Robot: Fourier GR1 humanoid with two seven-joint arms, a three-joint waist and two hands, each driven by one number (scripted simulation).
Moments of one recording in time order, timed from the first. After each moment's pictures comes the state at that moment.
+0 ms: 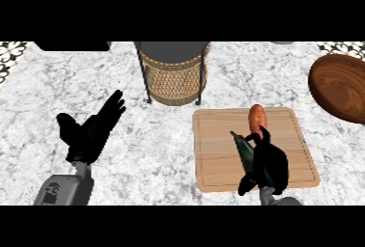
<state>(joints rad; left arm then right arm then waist) -0.16 0.10 -0.04 -1.48 0.11 -0.07 0.23 -0.04 -0.07 0.33 -1.46 1.13 -0.13 0.71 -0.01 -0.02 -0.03</state>
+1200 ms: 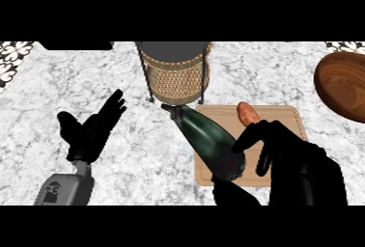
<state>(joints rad) -0.17 0.09 -0.03 -1.48 0.10 -0.08 0.24 -0.39 -0.01 0.59 -2.23 1.27 0.16 1.15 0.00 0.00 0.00</state>
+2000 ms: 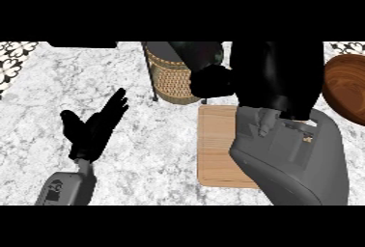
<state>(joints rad) -0.18 0.09 -0.04 -1.48 0.09 -0.08 0.24 -1.01 -0.01 0.22 -1.74 1.06 0.26 1.11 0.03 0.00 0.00</state>
